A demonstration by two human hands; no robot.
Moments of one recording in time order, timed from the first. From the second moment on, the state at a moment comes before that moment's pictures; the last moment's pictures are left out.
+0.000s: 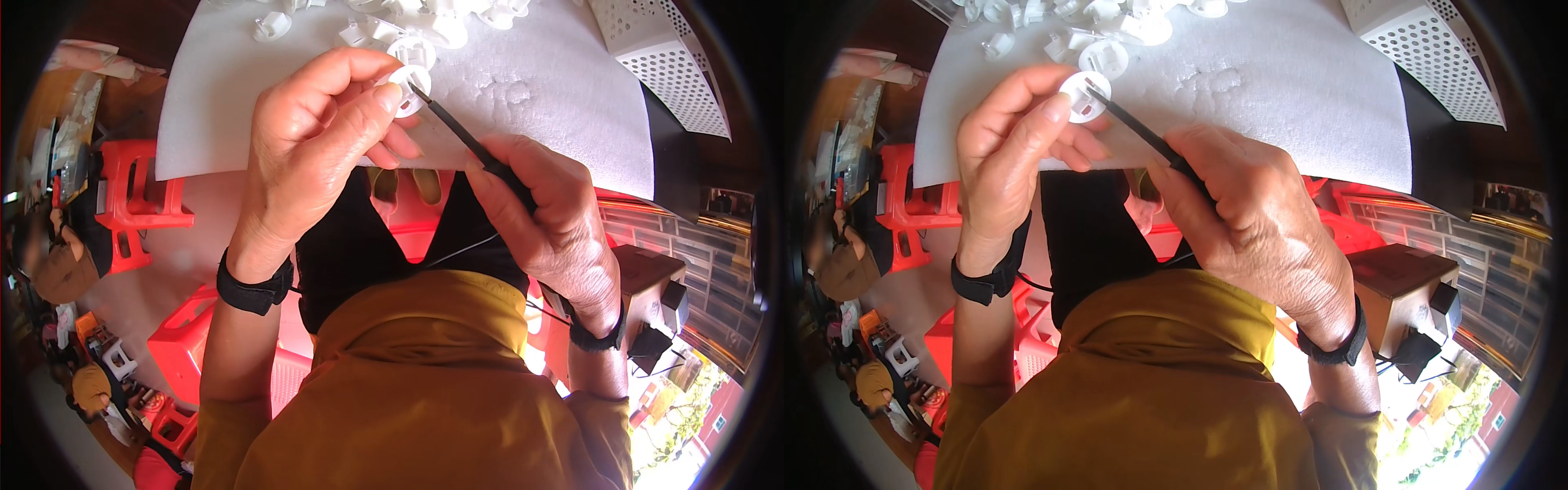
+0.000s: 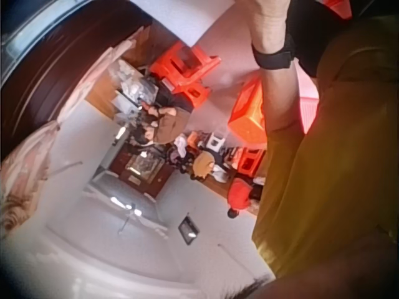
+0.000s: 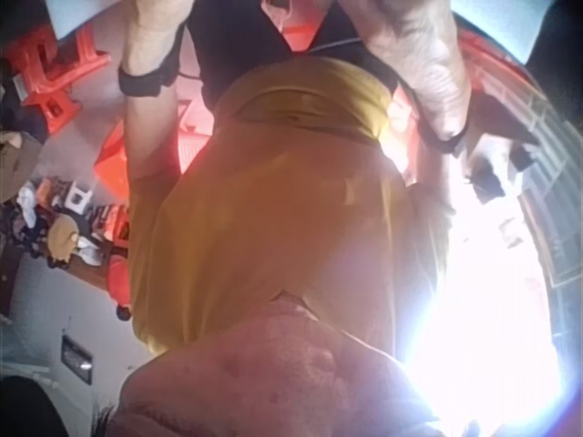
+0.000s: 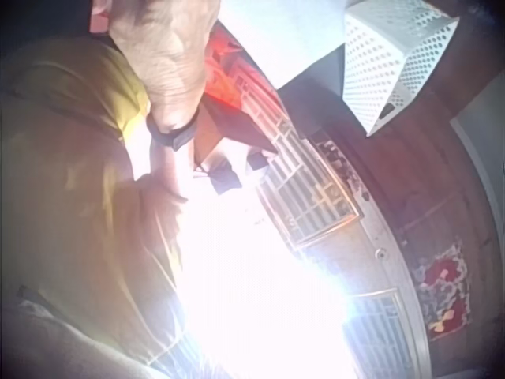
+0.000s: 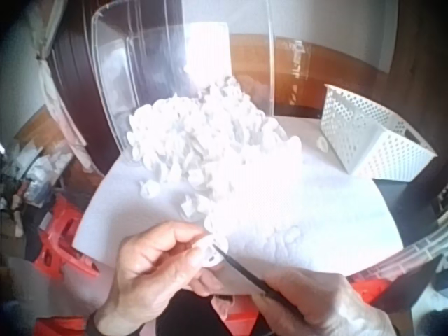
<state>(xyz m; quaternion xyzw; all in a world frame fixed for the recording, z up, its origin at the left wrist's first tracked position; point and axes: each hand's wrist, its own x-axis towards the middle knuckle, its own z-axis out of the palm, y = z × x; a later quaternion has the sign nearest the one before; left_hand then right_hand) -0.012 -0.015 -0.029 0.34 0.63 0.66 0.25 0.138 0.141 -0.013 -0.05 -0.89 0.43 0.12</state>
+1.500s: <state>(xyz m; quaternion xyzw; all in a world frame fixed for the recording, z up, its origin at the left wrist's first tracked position) -0.016 -0.019 -0.025 0.31 0.59 0.68 0.31 0.139 0.141 0.004 -0.05 -0.89 0.44 0.14</state>
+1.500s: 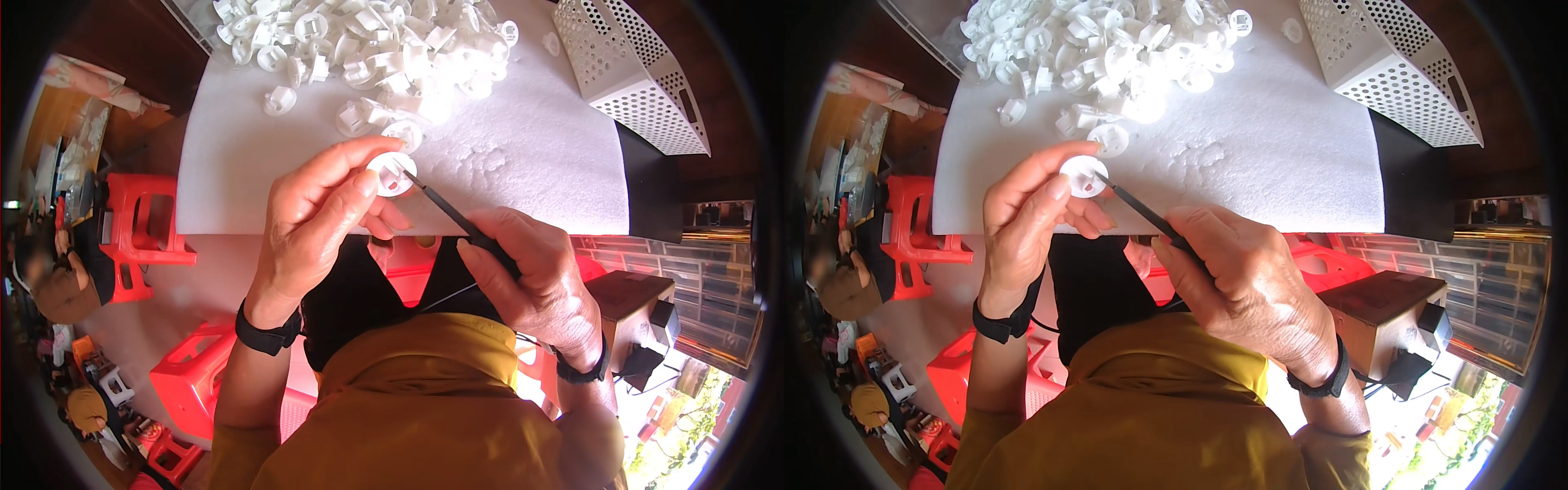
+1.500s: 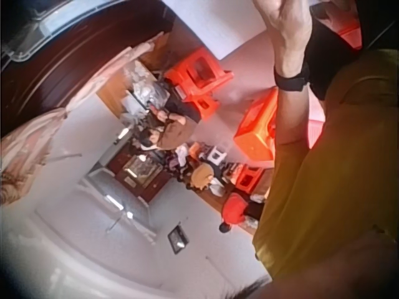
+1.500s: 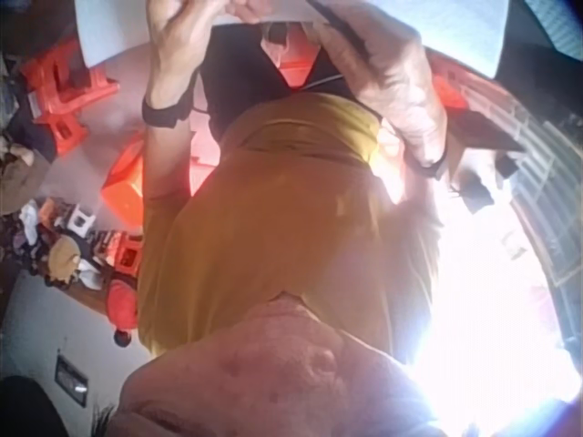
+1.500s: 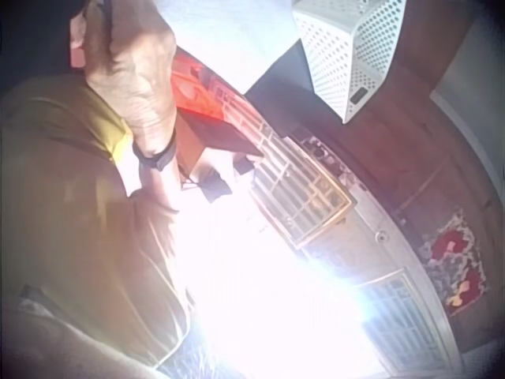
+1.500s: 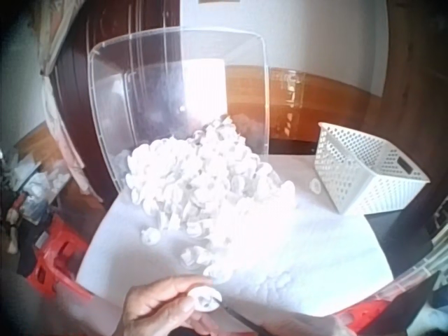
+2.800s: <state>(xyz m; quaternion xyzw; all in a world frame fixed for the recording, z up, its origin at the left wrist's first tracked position) -0.011 -0.017 -0.027 0.34 0.64 0.63 0.27 0.141 0.137 0.021 -0.04 -0.97 0.23 0.10</state>
